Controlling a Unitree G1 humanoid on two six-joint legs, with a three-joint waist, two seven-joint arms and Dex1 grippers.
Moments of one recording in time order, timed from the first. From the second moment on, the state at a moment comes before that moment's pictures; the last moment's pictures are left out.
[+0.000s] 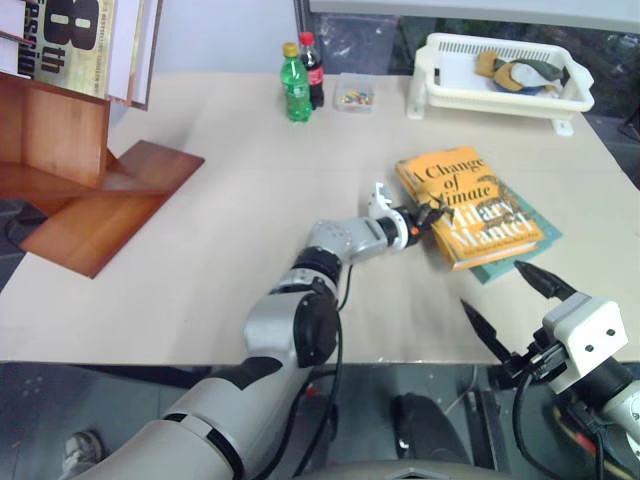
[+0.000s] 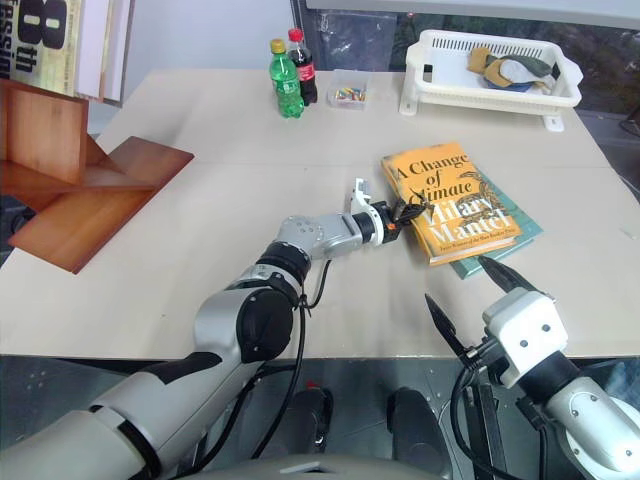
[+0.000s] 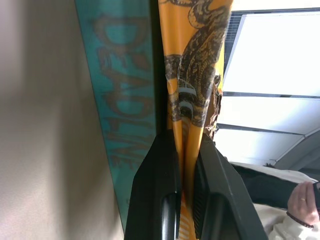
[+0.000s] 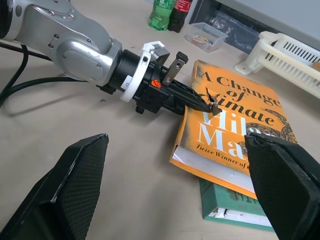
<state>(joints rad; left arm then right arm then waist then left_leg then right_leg) -1.17 -0.14 0.51 1.16 -0.78 0.83 -0.25 0.58 -0.70 -0.19 -1.01 0.38 0.28 0.23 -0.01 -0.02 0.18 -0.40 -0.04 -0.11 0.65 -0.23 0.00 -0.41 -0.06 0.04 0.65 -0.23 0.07</state>
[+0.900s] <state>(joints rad) -0.60 0.64 0.14 0.06 -0.43 0.22 -0.97 0.27 -0.67 -0.08 -0.93 0.41 0.40 0.36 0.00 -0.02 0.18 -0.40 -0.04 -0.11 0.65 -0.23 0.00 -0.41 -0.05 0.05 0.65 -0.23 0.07</state>
